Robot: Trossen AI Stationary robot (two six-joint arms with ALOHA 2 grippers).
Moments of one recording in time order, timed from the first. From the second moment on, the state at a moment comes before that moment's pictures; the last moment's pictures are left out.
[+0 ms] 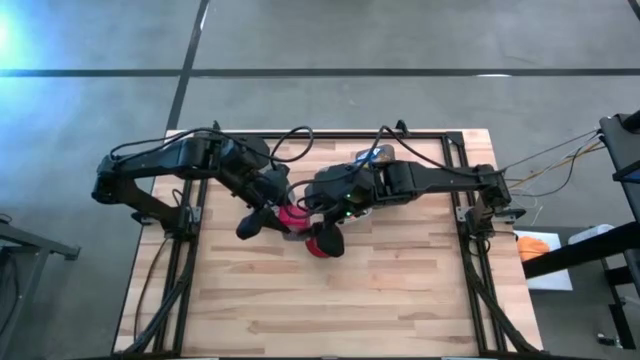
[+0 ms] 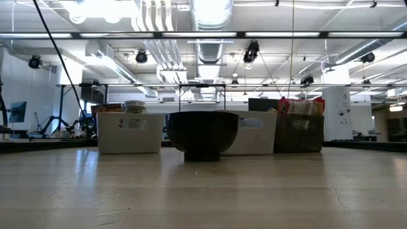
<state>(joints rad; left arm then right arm) 0.02 1.40 1.62 -0.94 0.42 -0.03 0.12 1.86 2.07 -0.79 -0.09 0.27</state>
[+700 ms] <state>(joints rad) 0.12 1.23 1.62 -1.21 -0.02 -0.05 0.12 1.84 2.07 -0.78 0.01 0.31</state>
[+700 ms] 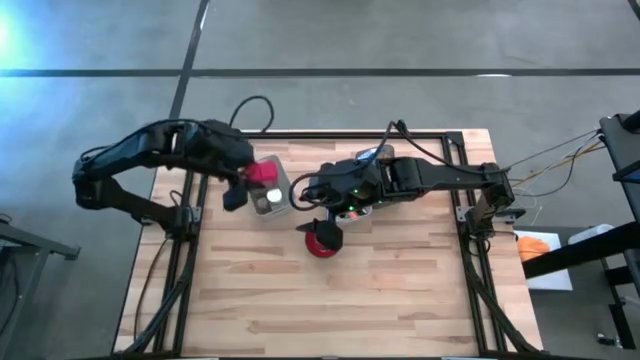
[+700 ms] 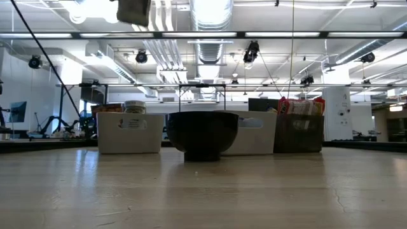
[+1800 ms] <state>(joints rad) 0.69 1.23 0.88 -0.48 0.10 0.13 0.08 1.71 2.07 -0.89 0.06 0.26</state>
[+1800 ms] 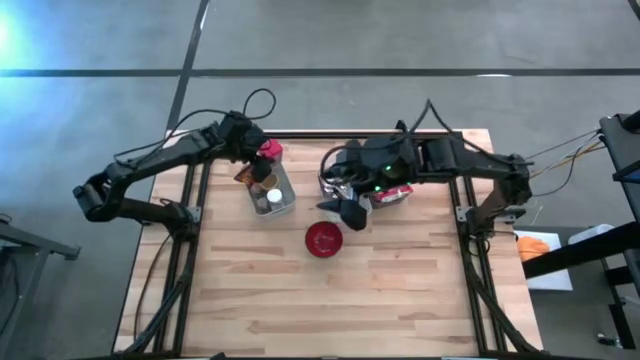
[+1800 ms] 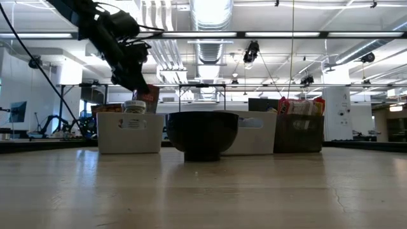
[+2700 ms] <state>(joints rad) 0.71 1.23 0.71 -0.38 0.13 0.11 0.05 1.65 2.07 -1.00 0.06 0.17</state>
